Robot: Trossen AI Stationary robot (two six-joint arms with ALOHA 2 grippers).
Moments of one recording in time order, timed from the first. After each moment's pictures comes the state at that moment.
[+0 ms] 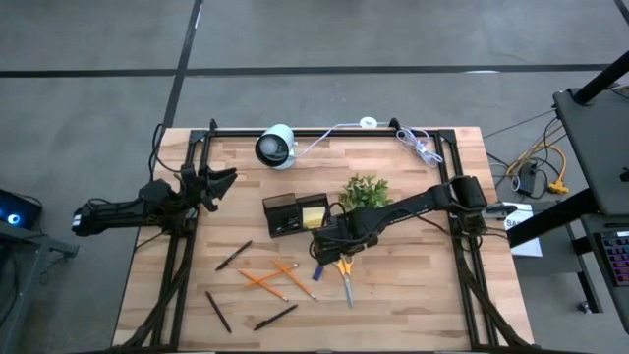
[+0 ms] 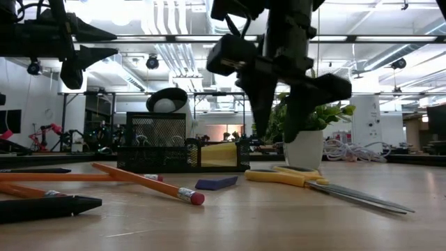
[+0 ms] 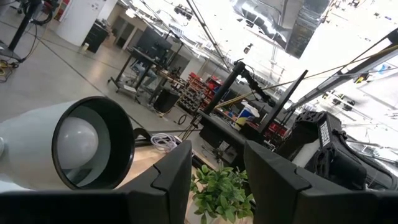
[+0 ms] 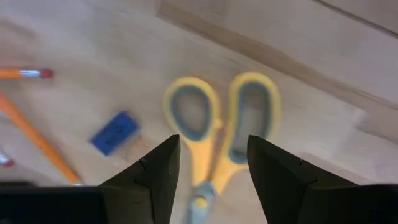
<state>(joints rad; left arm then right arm) 0.06 0.07 0.11 0.15 -0.42 -0.52 0.20 2.01 1.50 -0.88 -0.05 1.41</state>
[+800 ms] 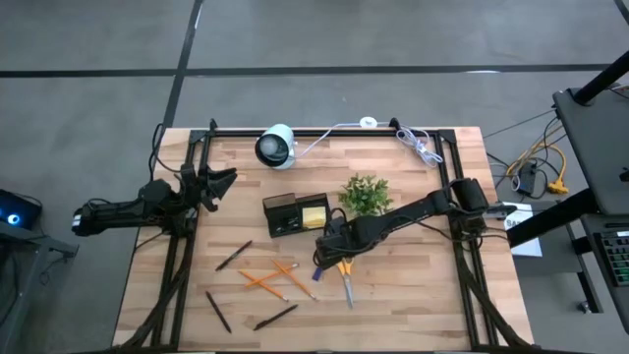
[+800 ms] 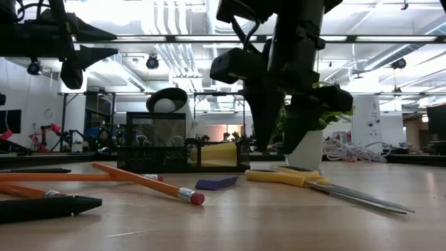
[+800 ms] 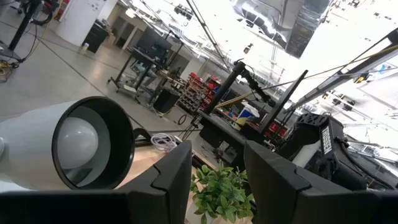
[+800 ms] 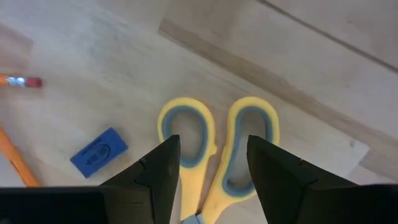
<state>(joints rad) 0.06 0.07 0.11 0.15 -0.42 -0.52 0.24 2.01 1.44 -0.80 0.10 1.37</state>
